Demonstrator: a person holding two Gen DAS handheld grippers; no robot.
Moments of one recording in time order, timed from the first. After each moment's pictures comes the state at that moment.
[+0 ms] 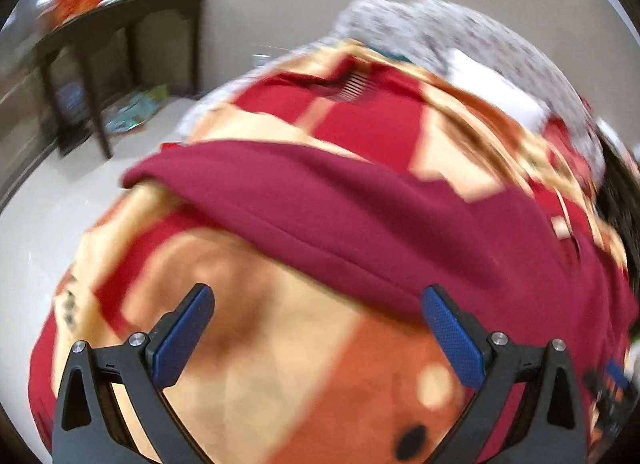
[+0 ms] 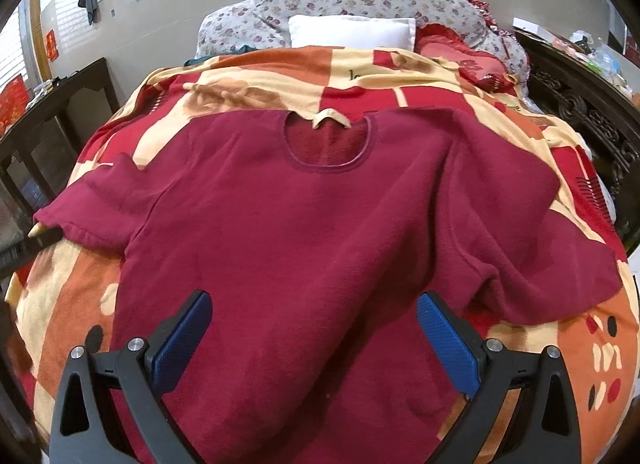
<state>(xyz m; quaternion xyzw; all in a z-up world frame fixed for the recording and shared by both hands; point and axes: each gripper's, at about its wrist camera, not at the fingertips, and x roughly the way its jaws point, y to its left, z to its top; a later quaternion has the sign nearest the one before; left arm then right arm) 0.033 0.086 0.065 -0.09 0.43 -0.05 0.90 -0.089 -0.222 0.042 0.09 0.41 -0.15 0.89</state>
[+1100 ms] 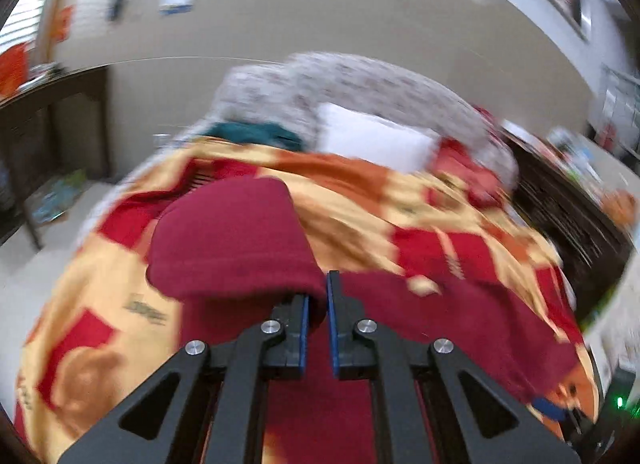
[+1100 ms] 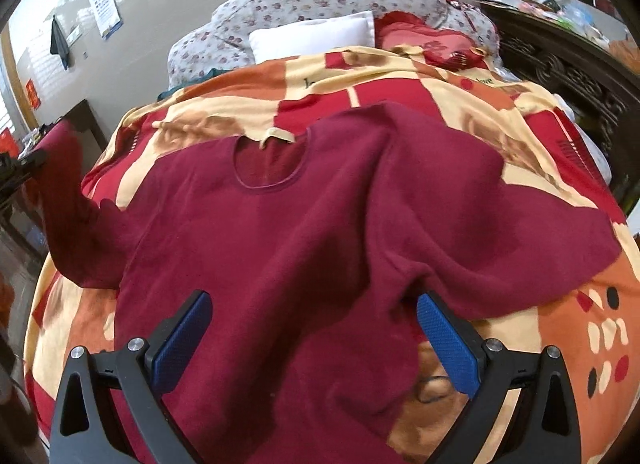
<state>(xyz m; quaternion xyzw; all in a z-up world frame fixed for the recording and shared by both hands) 0.004 -0.078 0.160 -0.04 0.32 -0.24 0.92 -0.121 -0.277 0.057 0.16 0.39 -0.17 0.89</state>
